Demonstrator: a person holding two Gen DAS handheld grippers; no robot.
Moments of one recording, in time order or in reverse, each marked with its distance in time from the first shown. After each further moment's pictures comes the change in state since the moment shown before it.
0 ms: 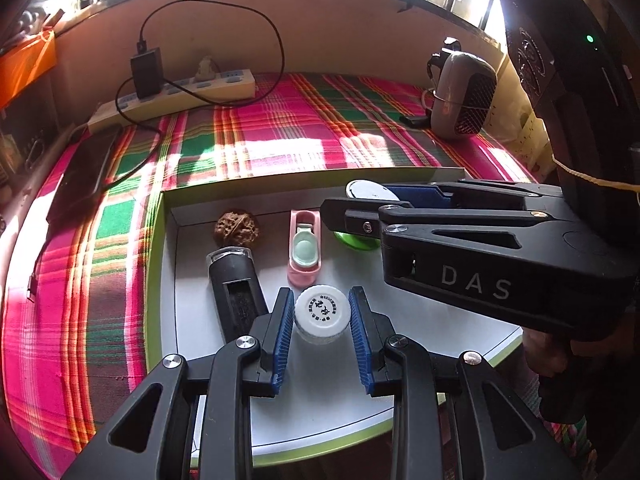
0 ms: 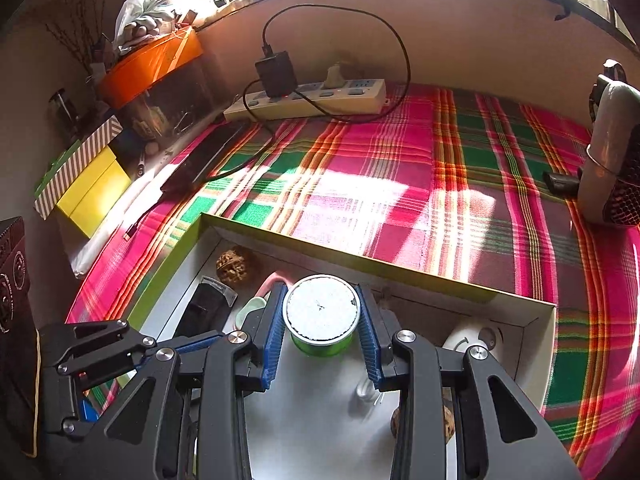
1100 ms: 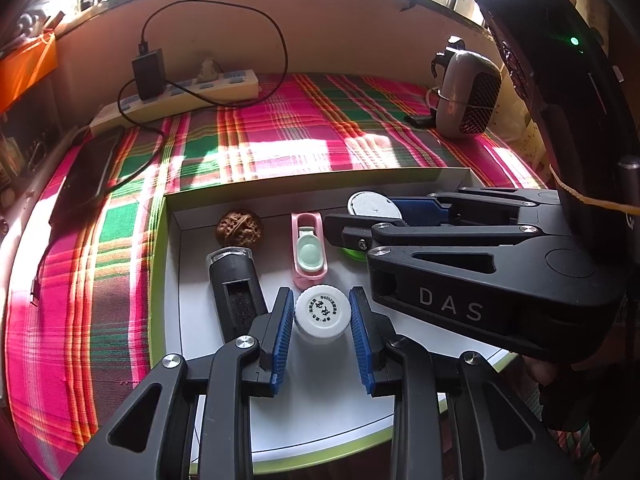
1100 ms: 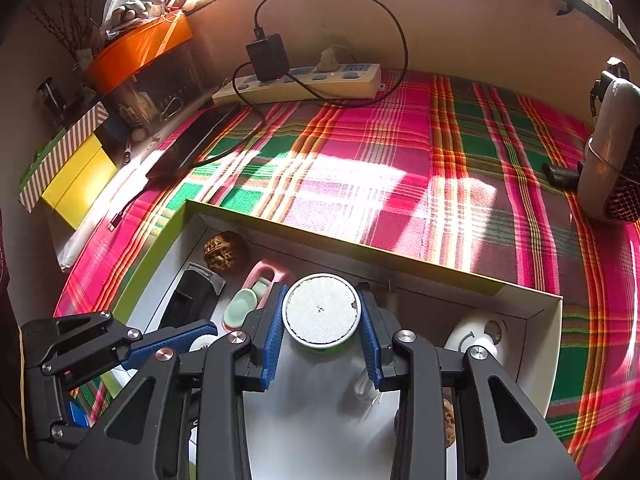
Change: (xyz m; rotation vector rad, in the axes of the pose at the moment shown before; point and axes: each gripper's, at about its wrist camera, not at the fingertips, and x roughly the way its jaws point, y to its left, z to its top) left arm 0.001 0.004 0.002 -0.007 0.003 0.013; right arm 0.011 0.005 -0.001 -0.004 0.049 -0.048
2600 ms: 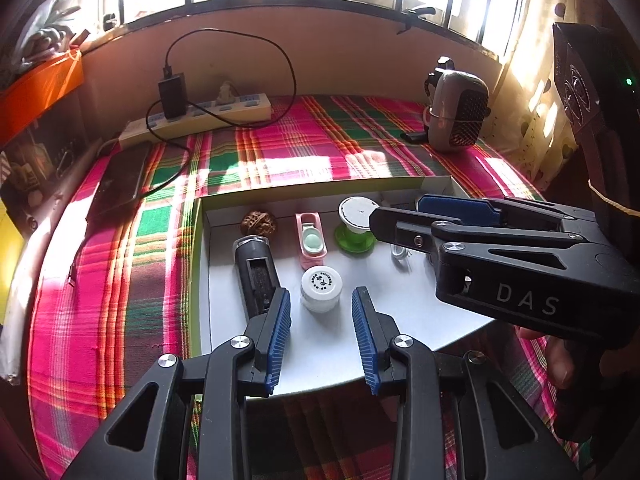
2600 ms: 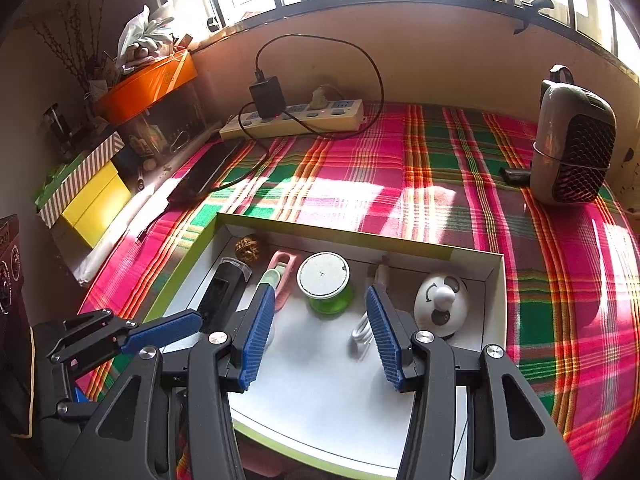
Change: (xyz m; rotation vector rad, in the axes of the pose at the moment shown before) left arm -0.042 -0.007 -0.021 0.015 -0.074 0.052; right arm -0.058 0.009 -0.027 0.058 -0.129 -0.029
